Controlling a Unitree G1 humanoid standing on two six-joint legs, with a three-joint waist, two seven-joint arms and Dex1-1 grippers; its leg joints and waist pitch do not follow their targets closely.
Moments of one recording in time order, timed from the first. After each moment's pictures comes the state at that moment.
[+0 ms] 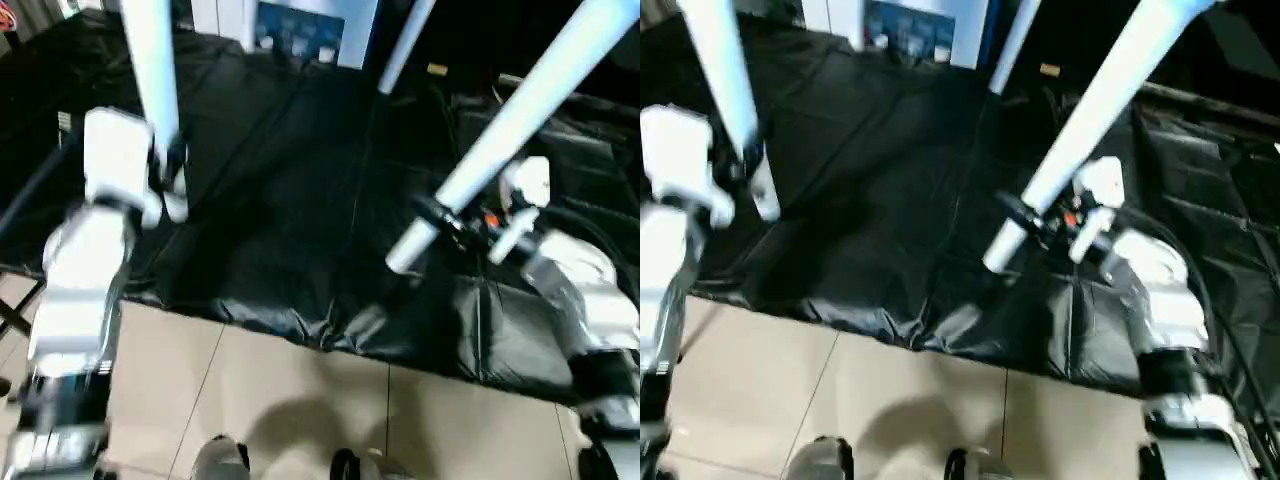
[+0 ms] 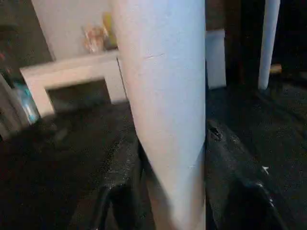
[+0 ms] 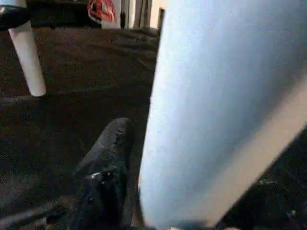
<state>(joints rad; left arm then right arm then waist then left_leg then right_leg) -0.32 0.40 0.16 -0.03 -0.05 0.14 -0.28 -0.46 -0.42 -0.07 0.32 0.36 0.08 0.87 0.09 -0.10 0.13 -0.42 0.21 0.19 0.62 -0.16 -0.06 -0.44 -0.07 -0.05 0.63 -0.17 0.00</state>
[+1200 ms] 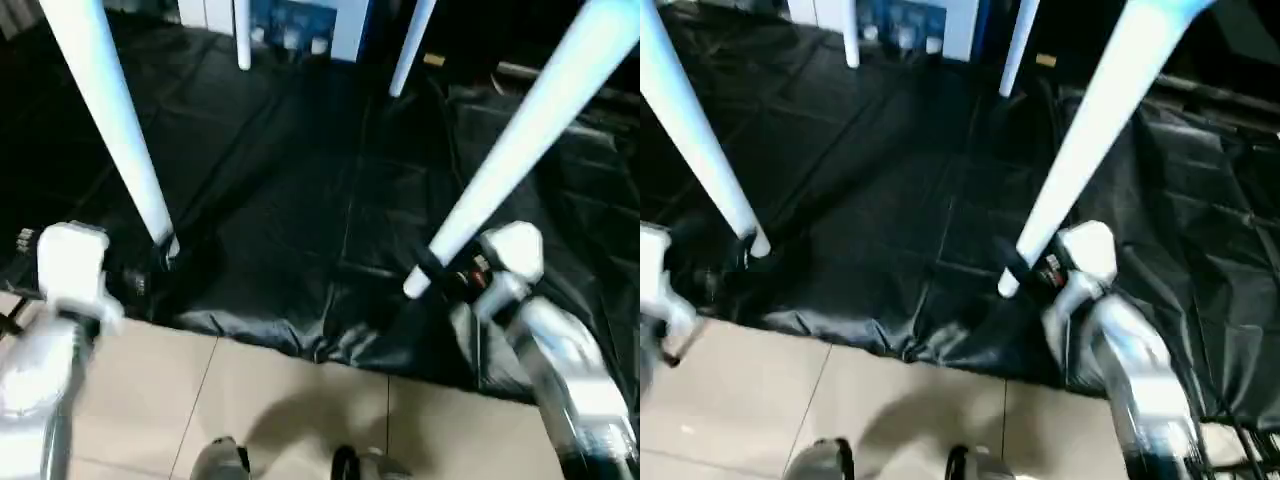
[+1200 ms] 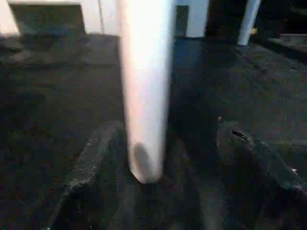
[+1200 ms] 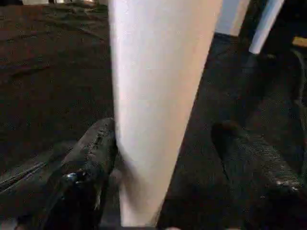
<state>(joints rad) 0.18 0.33 0.25 -0.36 -0.27 0.19 -0.37 -0.01 -0.28 -0.07 -0.10 0.27 0.13 0.52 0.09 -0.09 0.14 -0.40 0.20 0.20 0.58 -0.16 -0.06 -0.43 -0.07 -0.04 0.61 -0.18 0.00</state>
